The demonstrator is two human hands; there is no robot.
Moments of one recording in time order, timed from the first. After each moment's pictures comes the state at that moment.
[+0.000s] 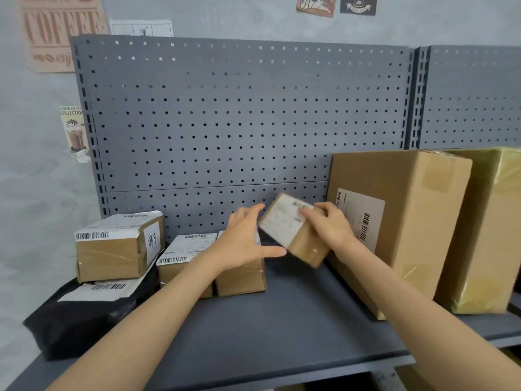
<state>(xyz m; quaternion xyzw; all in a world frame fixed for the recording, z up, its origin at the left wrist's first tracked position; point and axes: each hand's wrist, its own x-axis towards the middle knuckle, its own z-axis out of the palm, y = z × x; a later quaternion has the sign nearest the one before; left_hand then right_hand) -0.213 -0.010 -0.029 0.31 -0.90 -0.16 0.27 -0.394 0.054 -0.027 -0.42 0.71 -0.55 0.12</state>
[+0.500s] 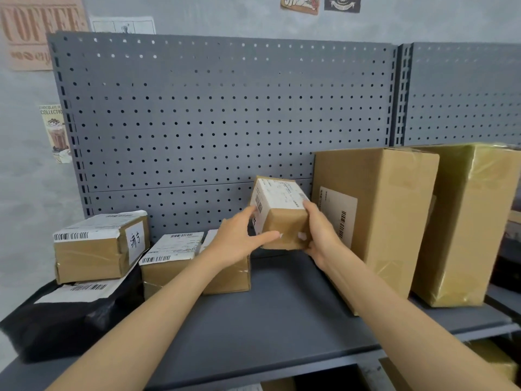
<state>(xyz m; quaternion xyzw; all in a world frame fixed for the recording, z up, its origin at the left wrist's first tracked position) -0.237 -0.005 -0.033 0.33 -0.86 -0.22 0.33 -0.384 0.066 -0.033 -0.28 0.55 -0.70 0.35</state>
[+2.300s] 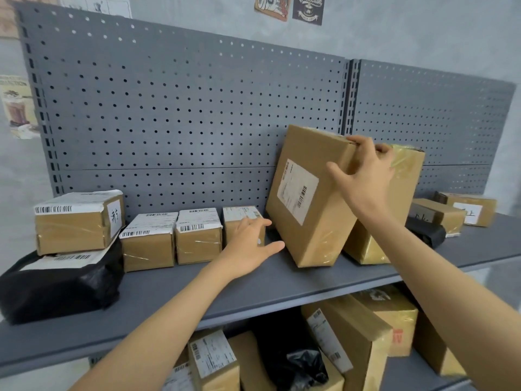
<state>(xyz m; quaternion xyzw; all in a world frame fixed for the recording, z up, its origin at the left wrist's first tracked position) -0.243 0.084 -0.065 0.24 -0.89 -0.28 0.27 -0.397 0.206 0.032 -0.37 0.69 -0.57 -0.23</state>
